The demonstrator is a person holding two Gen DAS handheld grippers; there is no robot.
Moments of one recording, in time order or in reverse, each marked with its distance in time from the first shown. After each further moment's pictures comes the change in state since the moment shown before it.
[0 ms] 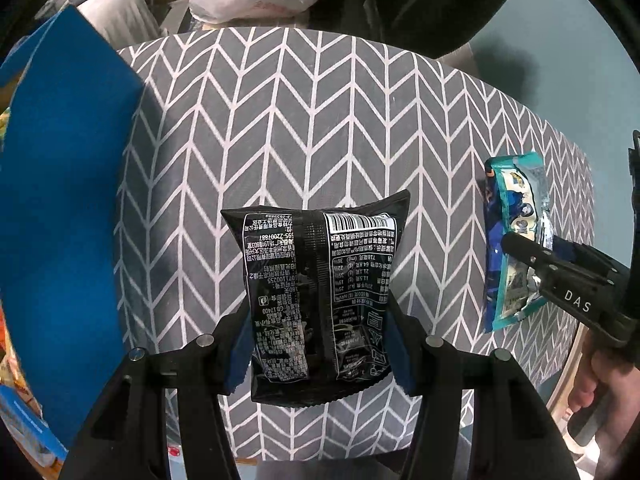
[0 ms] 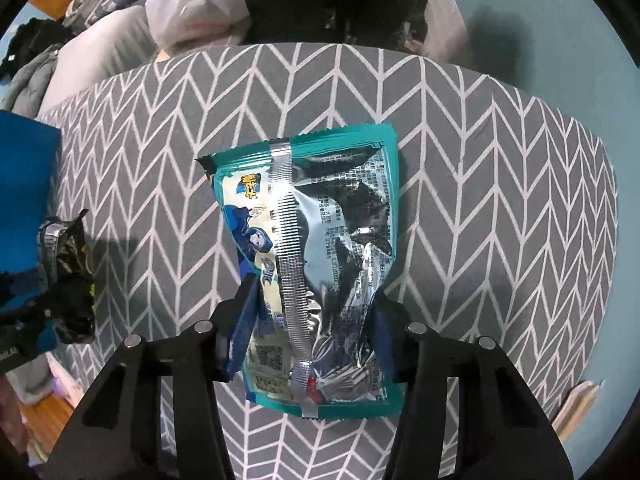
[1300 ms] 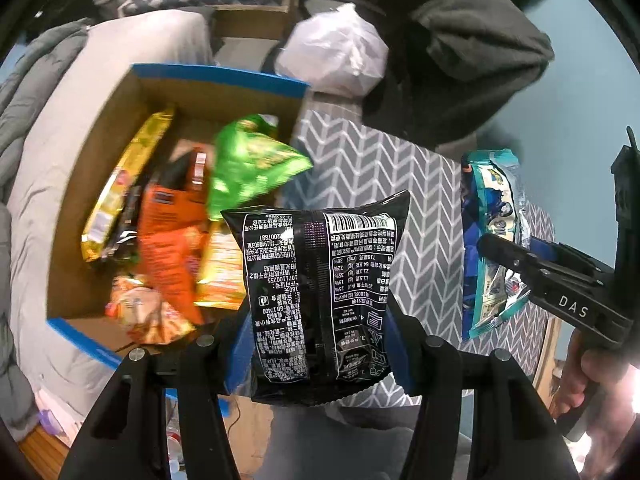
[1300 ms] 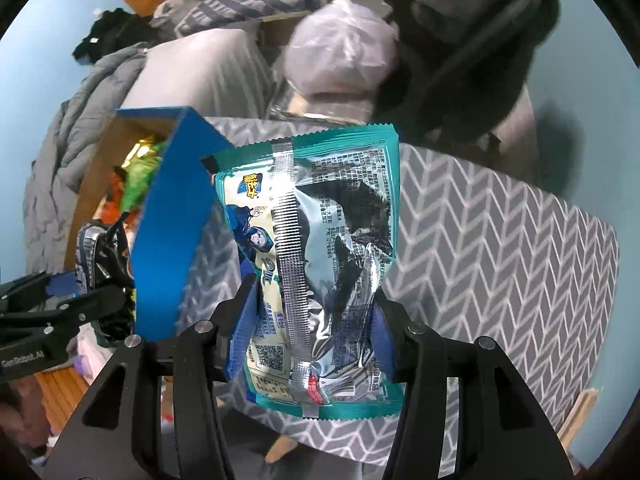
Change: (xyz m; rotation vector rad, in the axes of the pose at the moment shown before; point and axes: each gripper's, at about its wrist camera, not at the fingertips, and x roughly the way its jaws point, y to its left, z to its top) left arm -0.154 0.115 -0.064 -0.136 -0.224 -0.050; right arm -0.119 0.163 -0.005 -0.201 -0.153 0.157
